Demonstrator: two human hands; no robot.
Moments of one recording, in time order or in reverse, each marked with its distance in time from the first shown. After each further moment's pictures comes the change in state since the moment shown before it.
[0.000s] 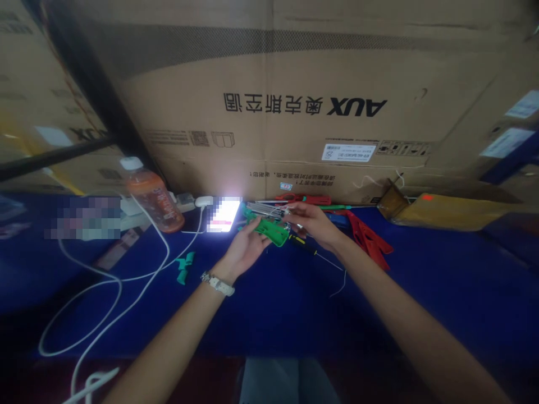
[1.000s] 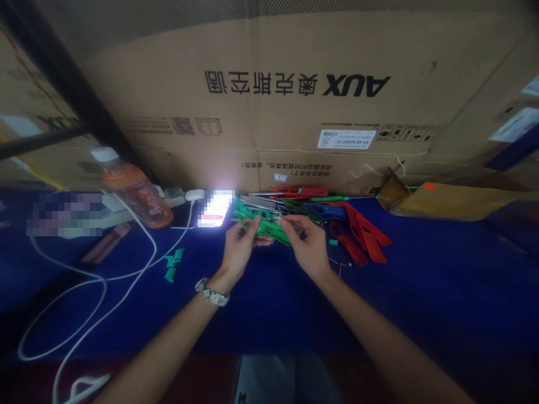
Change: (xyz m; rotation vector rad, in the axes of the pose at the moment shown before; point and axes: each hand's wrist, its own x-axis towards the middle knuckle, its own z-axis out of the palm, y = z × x) left_hand -0.009 -0.023 0.006 0.377 0.261 0.248; right_hand -0.041 0.044 0.030 -0.298 0.484 -0.308
